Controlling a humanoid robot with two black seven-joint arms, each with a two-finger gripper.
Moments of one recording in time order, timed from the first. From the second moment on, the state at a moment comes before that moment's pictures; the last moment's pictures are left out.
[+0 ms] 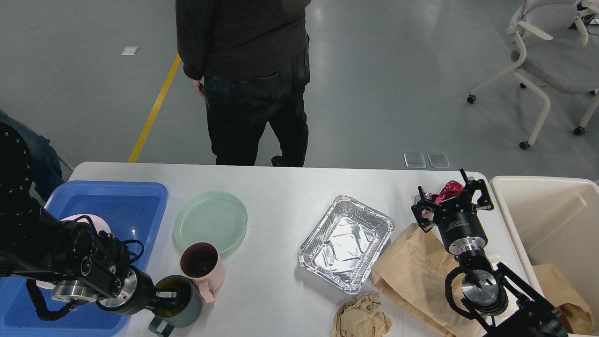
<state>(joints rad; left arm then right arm) -1.54 0.25 1.38 -1.52 0.09 0.06 -0.09 0.24 -0.17 1.09 0.94 -0.09 0.20 0.39</state>
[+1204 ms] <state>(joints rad) -2.06 0.35 1.51 -1.71 0.11 -0.35 -0.10 0.24 -0.17 1.09 0.94 -0.09 0.20 0.39</state>
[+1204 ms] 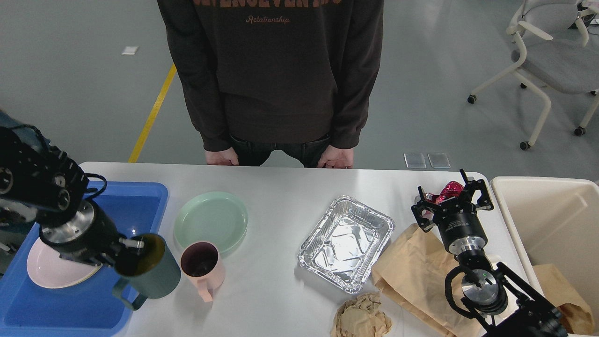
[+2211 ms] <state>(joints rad) -2.09 0.82 1.53 -1.45 0.49 -0.61 -0.09 0.24 -0.17 1.09 0.94 -0.09 0.20 0.39</state>
